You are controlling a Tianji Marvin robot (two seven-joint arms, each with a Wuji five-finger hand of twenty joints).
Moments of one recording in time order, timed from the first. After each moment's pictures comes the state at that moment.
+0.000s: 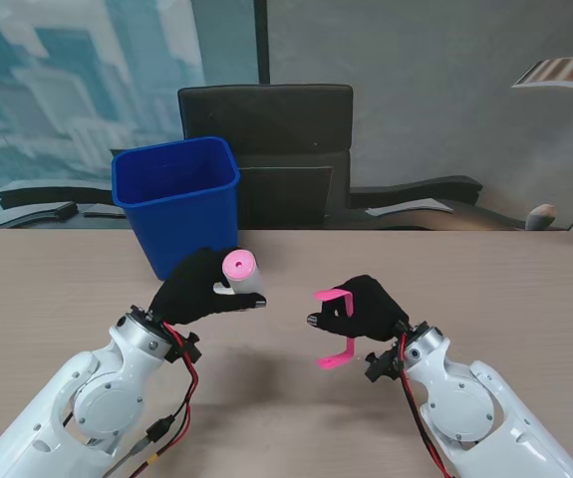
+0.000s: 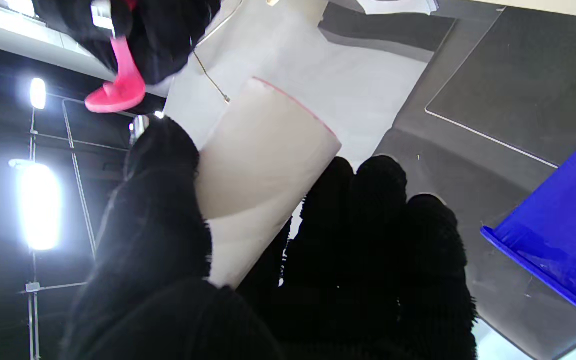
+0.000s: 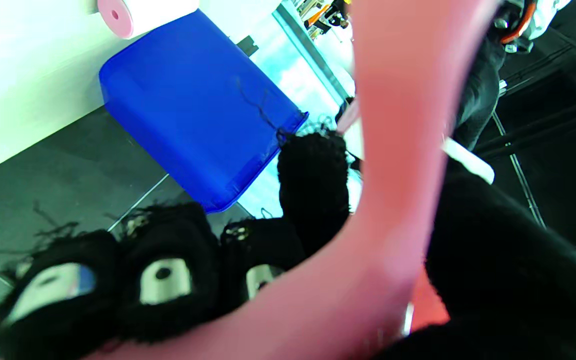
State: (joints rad) left arm 1.64 -1.13 -1.24 -1.78 0.67 -0.43 0.22; right arm -1.62 -1.12 1.23 -1.63 -0.36 -0.54 -0.06; left_hand 0.95 -0.43 0.00 -0.10 0.65 0.26 0.78 0.44 0.96 0.29 0.75 0.68 0.82 0.30 1.00 0.72 0.47 0.34 1.39 0.70; right_hand 0.45 -0.62 0.87 0.01 1.24 0.05 0.96 0.77 1.42 0.12 1.47 0.87 1.30 0.27 1.44 1.01 1.14 0.50 1.77 0.52
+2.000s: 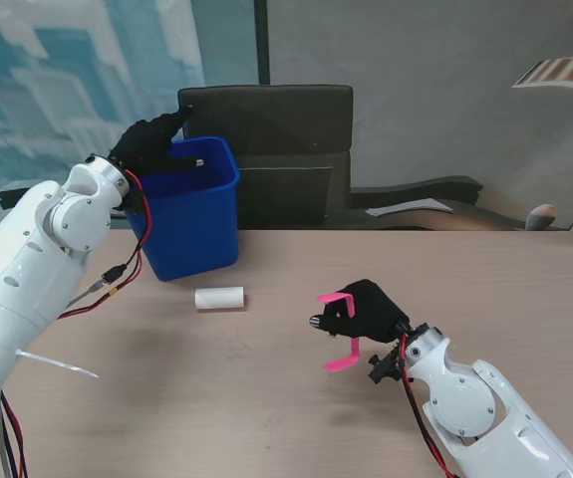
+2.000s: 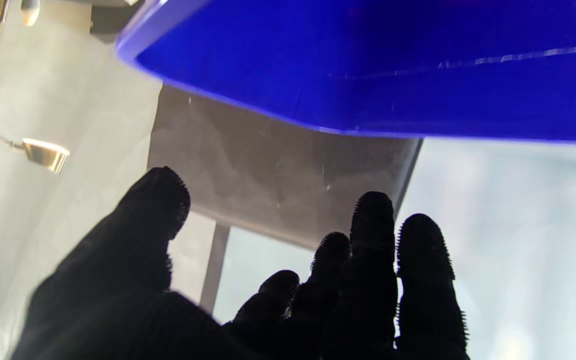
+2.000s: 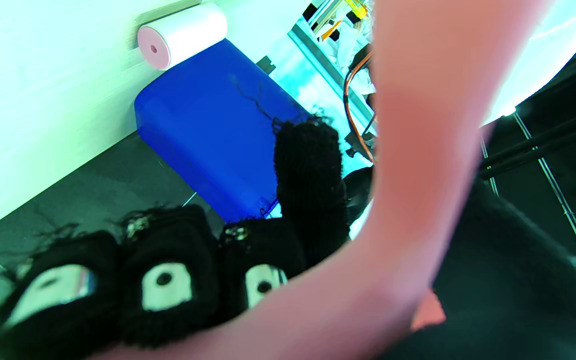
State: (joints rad) left arm 0.88 -1.10 -1.14 -1.15 0.73 -0.30 0.00; right arm -1.60 -1.11 1.22 -1.59 -0.31 -0.51 0.00; left_hand 0.67 -0.33 0.43 -0.04 0.23 0.40 0.04 0.23 0.36 0.36 0.40 0.38 0.47 0.29 0.69 0.63 0.17 0.29 1.09 0.67; right_hand 0.45 -0.54 0.80 0.01 1.24 0.06 0.87 0.76 1.42 0.13 1.47 0.86 1.30 0.27 1.46 1.01 1.14 0.50 1.78 0.53
